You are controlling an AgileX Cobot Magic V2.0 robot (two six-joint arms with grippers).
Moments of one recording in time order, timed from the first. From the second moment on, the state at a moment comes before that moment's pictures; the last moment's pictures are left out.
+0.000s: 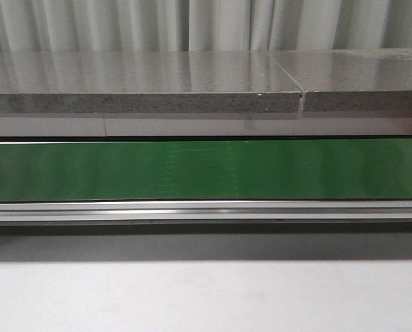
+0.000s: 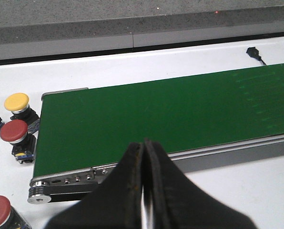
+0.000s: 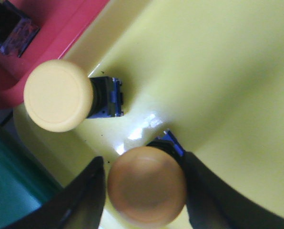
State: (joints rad) left arm -0.08 0.44 -0.62 -0.14 0.73 0.18; right arm -0.60 1.43 -0.77 0.10 0.49 0.25
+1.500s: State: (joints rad) left arm -0.08 0.44 -0.62 -0.14 0.73 0.18; right arm 0.05 0.77 -0.75 0.05 0.61 -0.05
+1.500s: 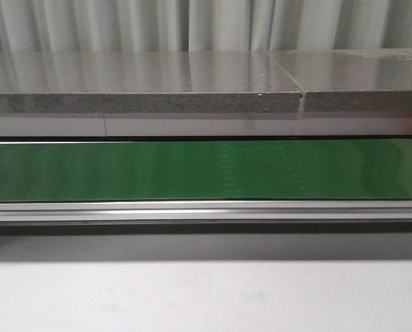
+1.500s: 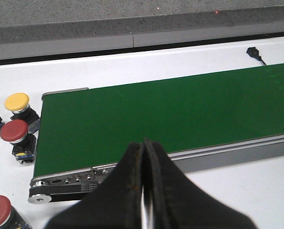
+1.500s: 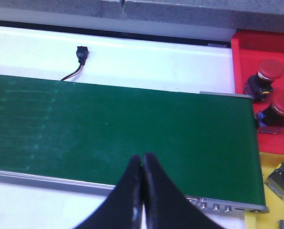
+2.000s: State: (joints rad) left arm -0.08 0.44 -0.62 -0.14 0.73 0.18; right arm 0.05 0.36 -0.51 0.03 0.62 -0.05
